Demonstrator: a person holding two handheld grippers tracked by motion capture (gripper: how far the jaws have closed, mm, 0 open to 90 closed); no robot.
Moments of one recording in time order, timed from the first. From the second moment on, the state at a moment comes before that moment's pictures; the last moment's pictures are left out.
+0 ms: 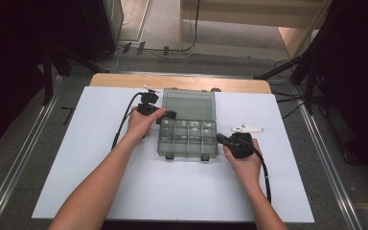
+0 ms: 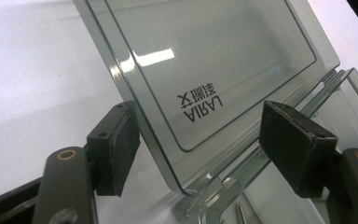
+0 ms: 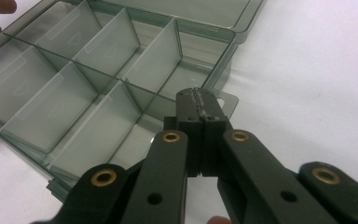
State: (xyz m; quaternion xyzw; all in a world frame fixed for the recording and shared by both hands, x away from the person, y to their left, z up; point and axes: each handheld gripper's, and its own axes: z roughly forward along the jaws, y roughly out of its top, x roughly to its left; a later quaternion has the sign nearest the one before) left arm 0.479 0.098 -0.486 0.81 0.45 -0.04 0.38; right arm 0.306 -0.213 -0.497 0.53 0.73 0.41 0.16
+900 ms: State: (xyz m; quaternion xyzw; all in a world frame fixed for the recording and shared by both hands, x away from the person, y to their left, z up) left arm 0.474 0.105 -0.473 0.80 0.47 0.01 0.38; right arm 0.306 -0.210 -0.497 0.53 0.73 0.40 0.17
